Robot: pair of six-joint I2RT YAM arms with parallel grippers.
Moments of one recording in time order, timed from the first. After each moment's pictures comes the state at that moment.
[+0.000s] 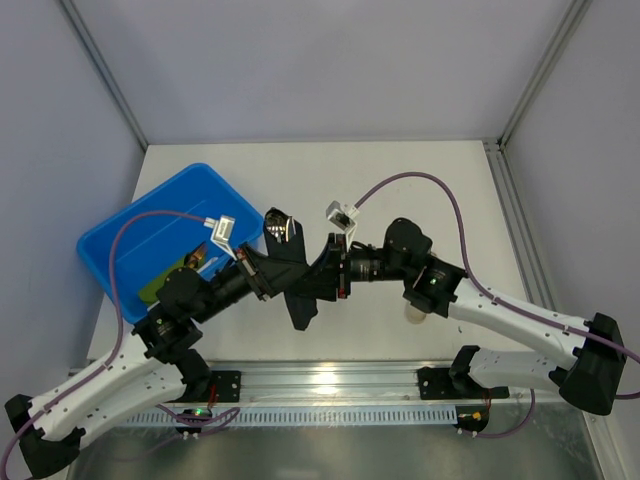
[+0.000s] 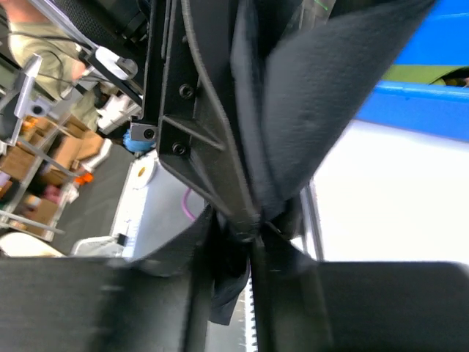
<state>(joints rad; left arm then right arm) -0.87 0.61 0.61 0.15 0.14 -0.96 0.94 1.12 0.88 0.25 -0.63 0.60</state>
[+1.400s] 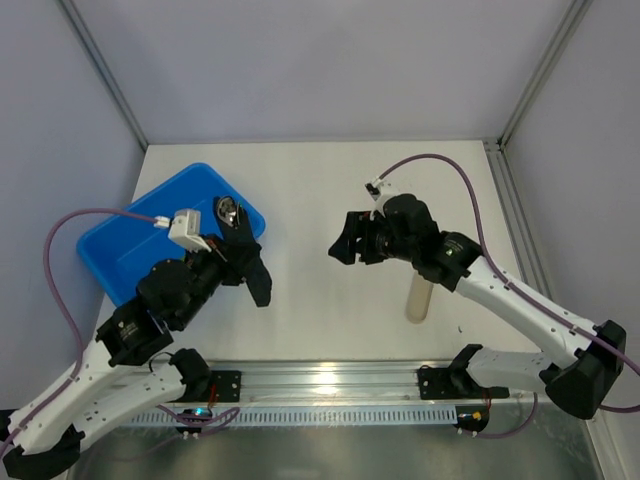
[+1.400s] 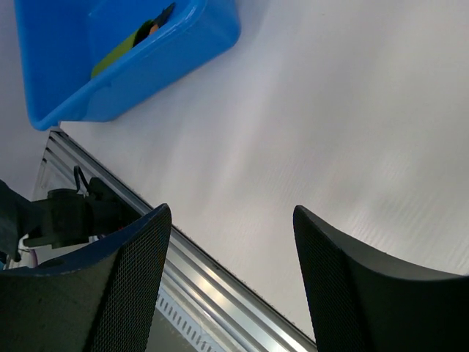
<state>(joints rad) -0.87 0.55 0.82 -0.42 -0.37 -0.70 0.75 1.14 1.06 -0.46 -0.11 0.60</state>
